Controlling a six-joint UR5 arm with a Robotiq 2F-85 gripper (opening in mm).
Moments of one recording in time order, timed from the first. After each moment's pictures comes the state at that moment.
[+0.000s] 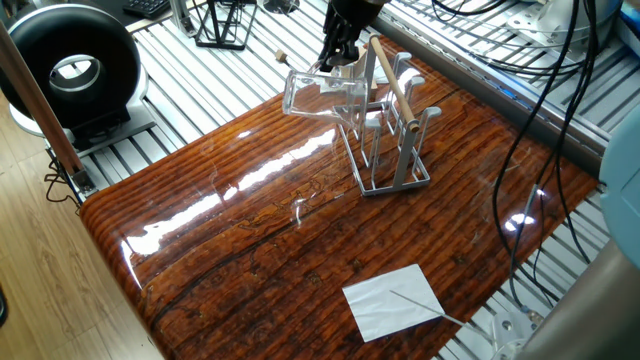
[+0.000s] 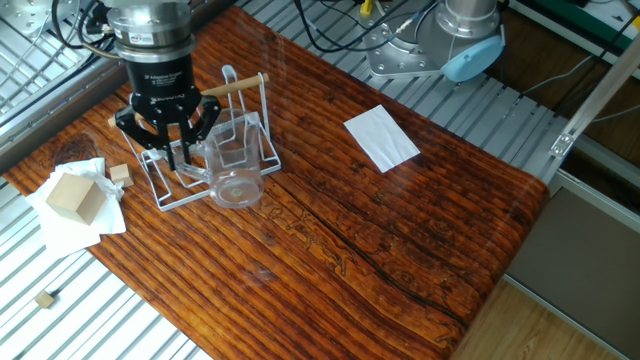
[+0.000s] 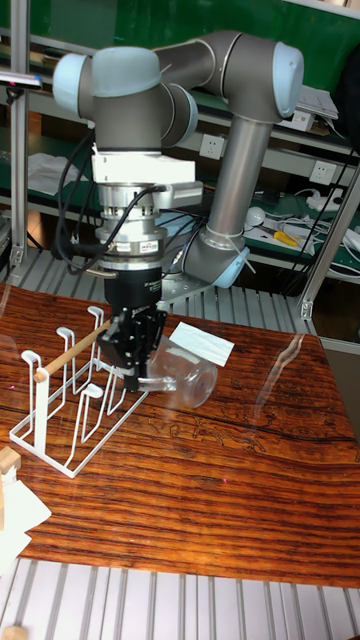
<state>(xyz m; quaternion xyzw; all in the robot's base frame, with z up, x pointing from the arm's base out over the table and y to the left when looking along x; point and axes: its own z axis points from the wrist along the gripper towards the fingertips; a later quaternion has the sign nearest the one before) 0.617 -0.052 0.178 -0.48 0.86 0.00 0.17</state>
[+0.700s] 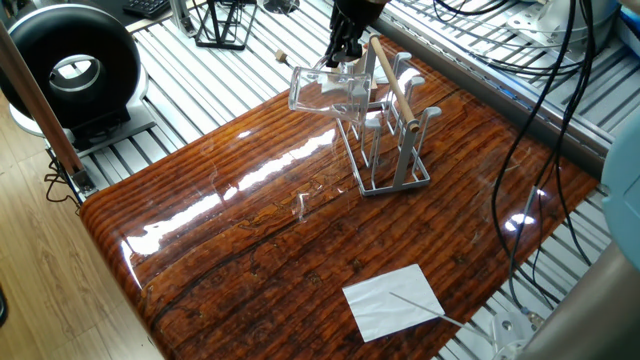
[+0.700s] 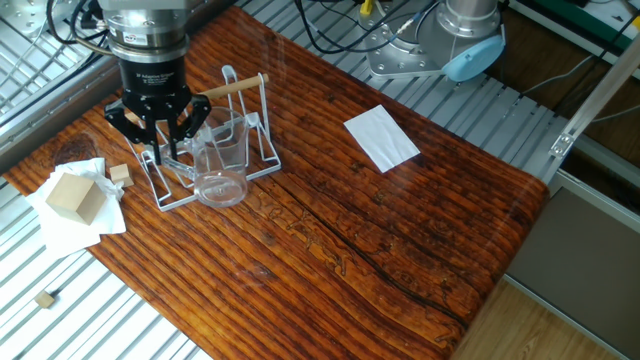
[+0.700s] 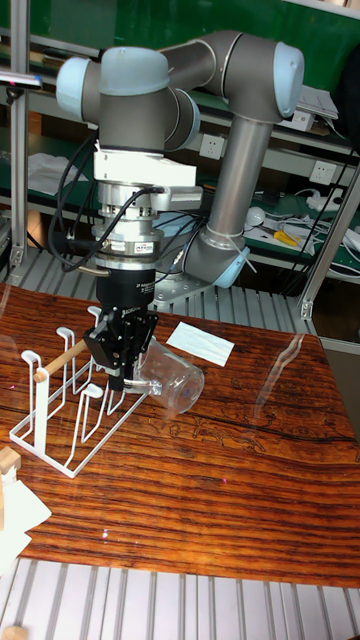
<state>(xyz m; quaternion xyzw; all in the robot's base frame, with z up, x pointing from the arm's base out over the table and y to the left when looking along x) 0.620 -0.060 0.178 -0.46 0.87 -0.02 0.16</state>
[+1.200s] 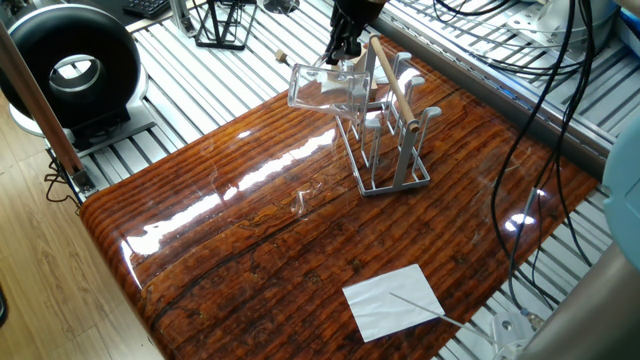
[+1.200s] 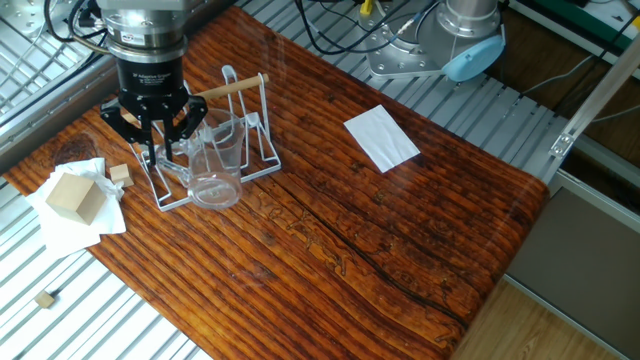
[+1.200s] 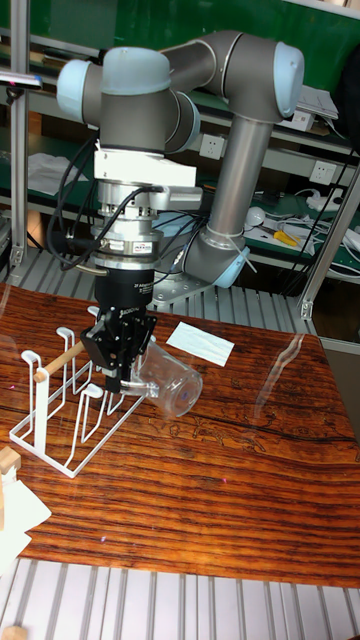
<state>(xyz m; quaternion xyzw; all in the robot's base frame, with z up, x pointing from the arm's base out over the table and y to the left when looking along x) 0.625 -0.063 0.179 -0.45 0.87 -0.03 0.17</state>
